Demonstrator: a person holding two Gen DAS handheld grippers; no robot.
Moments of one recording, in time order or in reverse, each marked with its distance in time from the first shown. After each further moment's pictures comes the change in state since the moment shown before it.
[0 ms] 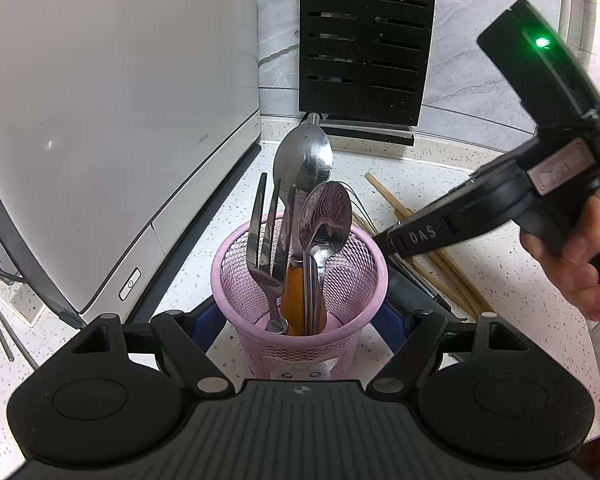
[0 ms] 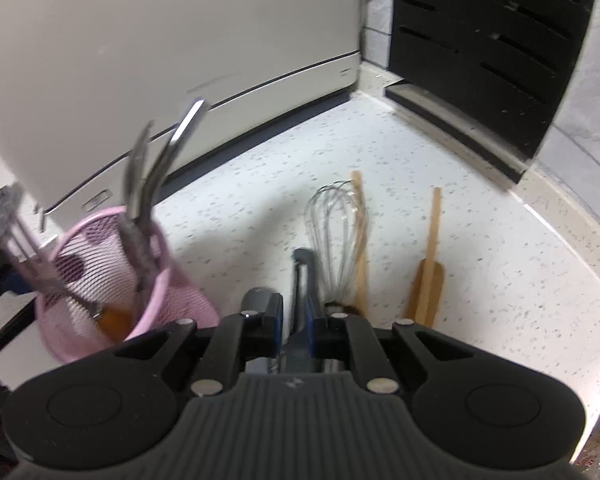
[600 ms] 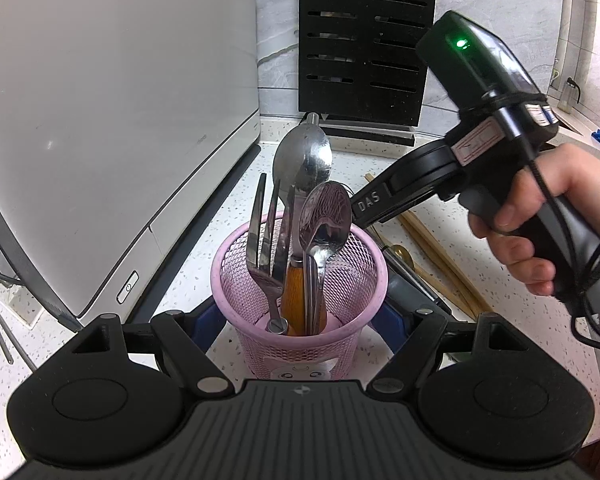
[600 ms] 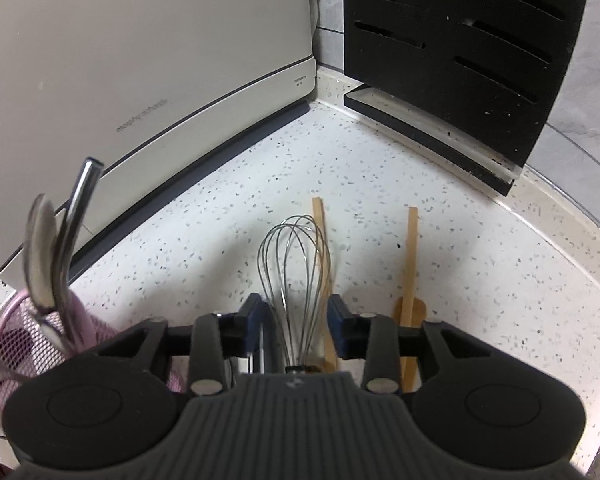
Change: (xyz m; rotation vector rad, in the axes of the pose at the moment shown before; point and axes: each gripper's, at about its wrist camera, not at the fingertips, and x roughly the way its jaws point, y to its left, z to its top) left arm 0.002 0.000 0.001 0.002 0.001 -0.001; right arm 0.032 -0.020 0.027 0.091 -0.013 -0.045
